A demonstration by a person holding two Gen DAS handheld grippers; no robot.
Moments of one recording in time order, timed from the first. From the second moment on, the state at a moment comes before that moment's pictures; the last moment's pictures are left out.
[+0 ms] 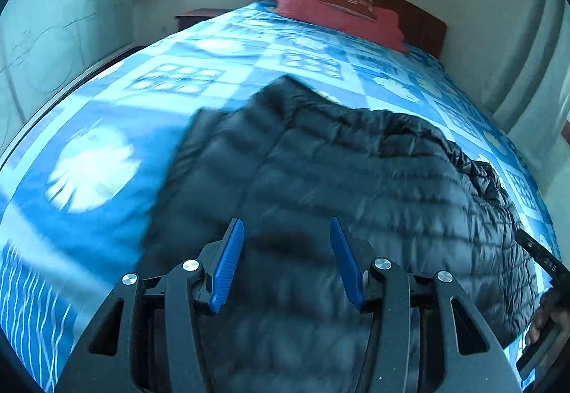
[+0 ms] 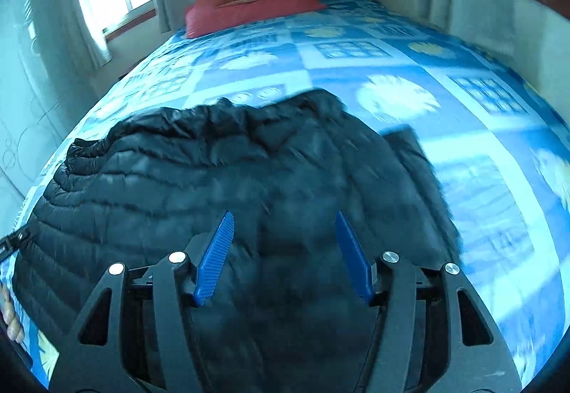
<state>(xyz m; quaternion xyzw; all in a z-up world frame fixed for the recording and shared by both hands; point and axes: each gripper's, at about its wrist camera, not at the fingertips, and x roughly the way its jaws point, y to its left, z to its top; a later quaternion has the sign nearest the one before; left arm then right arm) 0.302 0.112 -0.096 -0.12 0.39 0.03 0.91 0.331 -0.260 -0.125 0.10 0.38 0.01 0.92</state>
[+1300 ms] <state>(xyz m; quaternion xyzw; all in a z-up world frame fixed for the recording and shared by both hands) 0.204 0.168 -0.133 -0.39 0.32 0.08 0.86 0.230 -0.334 -0.164 0.34 0.35 -0.02 0.87</state>
